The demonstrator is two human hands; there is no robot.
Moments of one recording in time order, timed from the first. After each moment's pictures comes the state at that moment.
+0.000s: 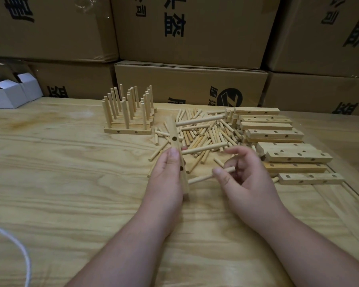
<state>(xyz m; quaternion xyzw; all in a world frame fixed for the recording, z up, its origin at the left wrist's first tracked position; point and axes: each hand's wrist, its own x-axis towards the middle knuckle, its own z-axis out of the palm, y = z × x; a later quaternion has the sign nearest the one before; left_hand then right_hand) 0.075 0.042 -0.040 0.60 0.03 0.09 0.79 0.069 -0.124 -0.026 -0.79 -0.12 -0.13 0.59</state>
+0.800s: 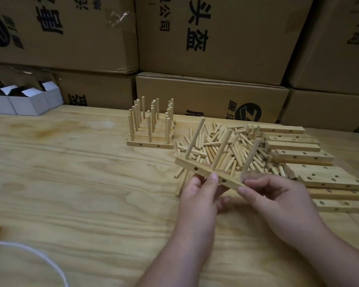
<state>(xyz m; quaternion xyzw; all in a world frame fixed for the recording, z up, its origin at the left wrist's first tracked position) 0.074 0.041 -0.029 0.46 0.04 0.01 0.89 0.082 -0.114 -0.007 -0.84 -0.10 -0.15 0.51</state>
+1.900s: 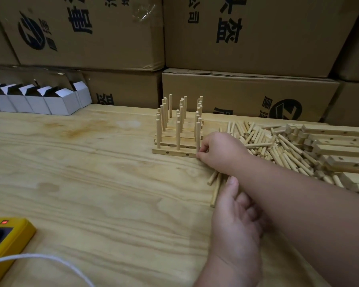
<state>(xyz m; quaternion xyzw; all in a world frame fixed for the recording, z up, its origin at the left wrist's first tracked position) 0.076 0.053 -0.022 0.32 0.04 -0.06 0.94 0.245 0.040 -0.001 -0.97 -0.21 -0.08 0.13</state>
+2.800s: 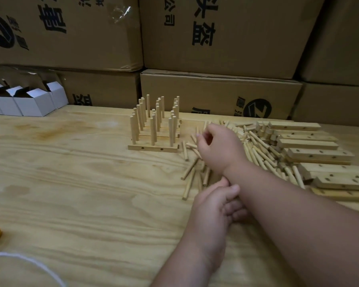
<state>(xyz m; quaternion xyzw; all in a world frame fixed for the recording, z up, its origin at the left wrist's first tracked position) 0.071 0.044 -0.024 0.45 -0.01 -0.08 0.89 0.212 -0.009 0.007 -0.92 -0.15 -0.22 0.29</state>
